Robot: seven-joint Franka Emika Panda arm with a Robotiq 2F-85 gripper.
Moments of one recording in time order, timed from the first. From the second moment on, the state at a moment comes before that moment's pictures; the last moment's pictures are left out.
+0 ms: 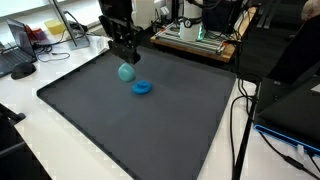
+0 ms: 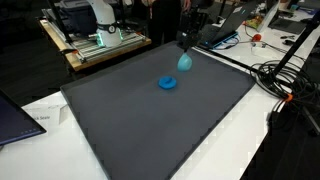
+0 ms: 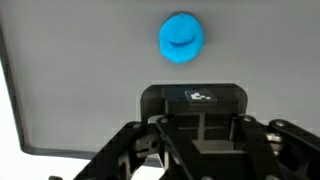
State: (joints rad) arm 0.13 0.35 0.01 -1.69 -0.20 1.95 0.21
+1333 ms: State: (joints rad) arm 0.42 0.81 -0.05 -1.16 -0.50 1.50 0.59
